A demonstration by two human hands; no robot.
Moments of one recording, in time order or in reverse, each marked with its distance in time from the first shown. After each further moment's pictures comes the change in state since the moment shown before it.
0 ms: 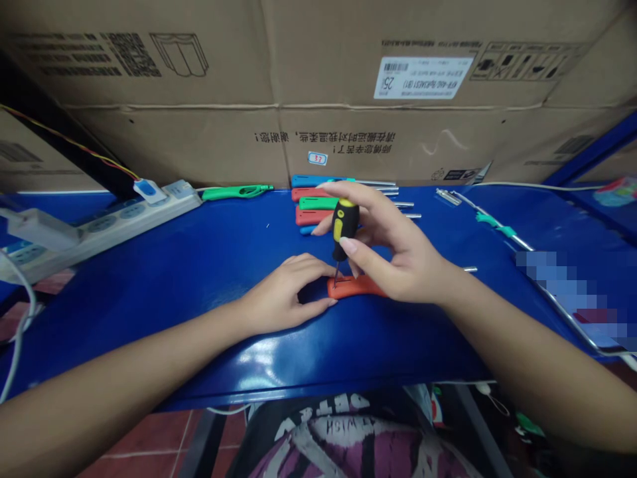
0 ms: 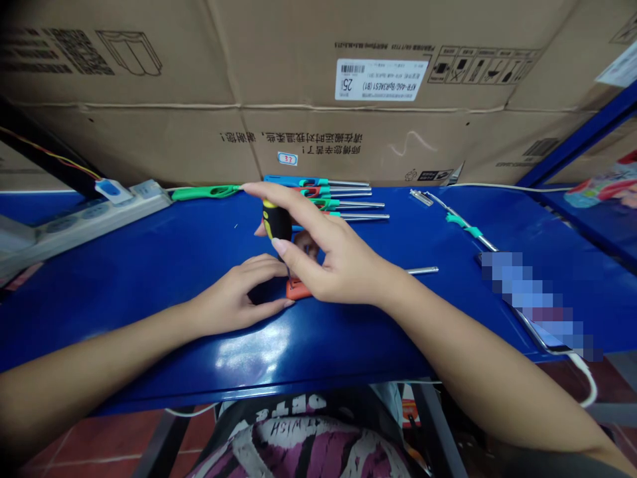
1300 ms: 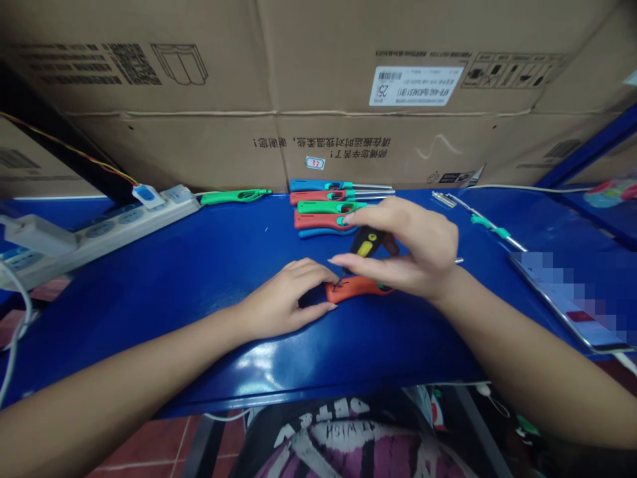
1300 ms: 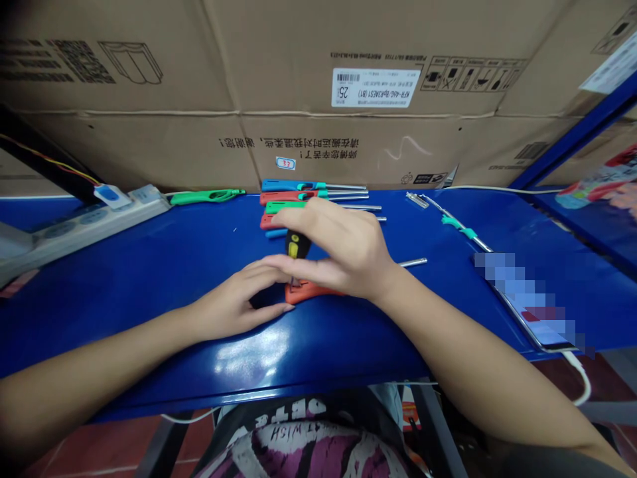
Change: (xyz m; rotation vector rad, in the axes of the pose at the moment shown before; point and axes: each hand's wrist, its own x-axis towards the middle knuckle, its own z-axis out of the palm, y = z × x) left_hand 0.001 0.003 -0.002 0.034 -0.027 0.041; right_hand 0.002 0.003 -0.012 -0.503 0.213 -0.340
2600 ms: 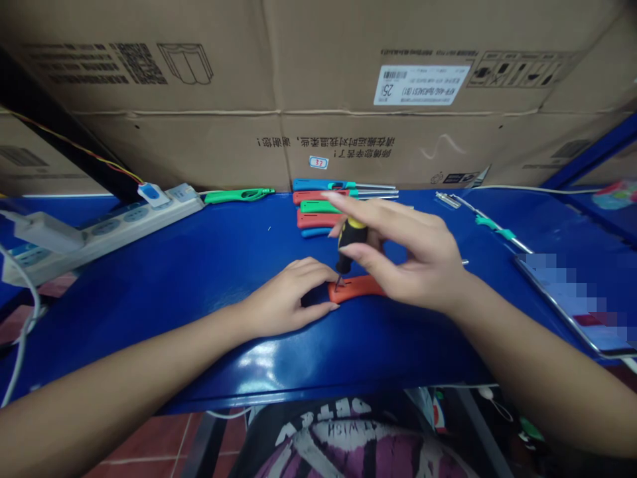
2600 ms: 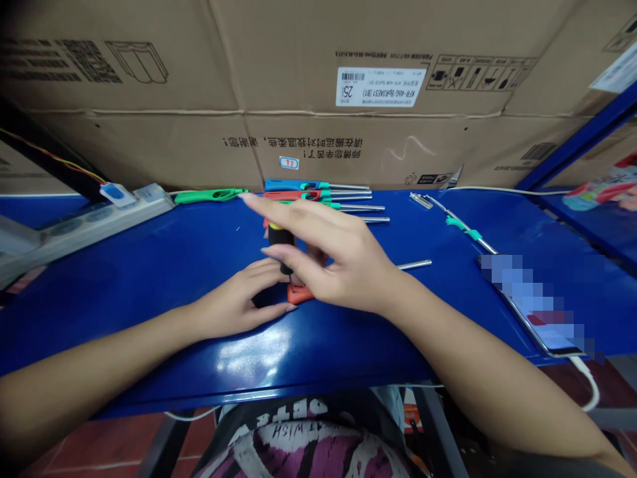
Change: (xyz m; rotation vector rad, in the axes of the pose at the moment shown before) left_hand 0.001 0.000 0.000 -0.012 -0.011 -0.005; right_hand 0.005 -0.014 -0.003 0.100 -0.099 0.121
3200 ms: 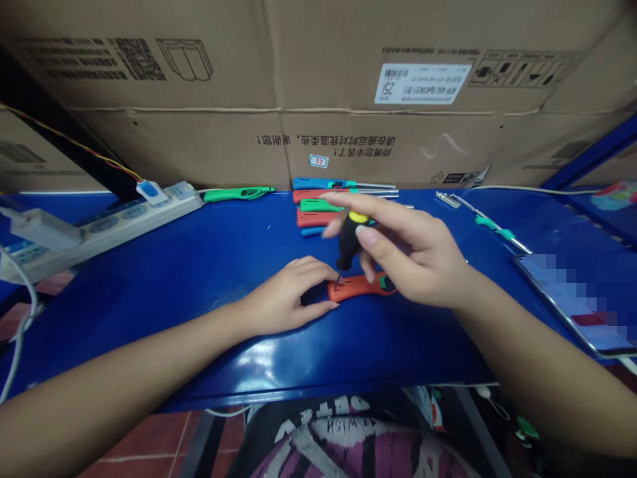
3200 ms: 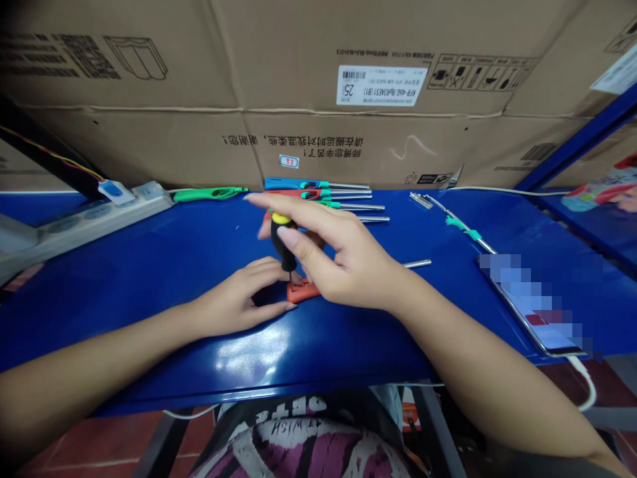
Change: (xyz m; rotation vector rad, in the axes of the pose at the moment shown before) left_hand 0.000 -0.001 0.000 -0.010 -0.002 -0.009; right_hand 0.004 -0.001 -0.004 0.133 -0.062 0.106
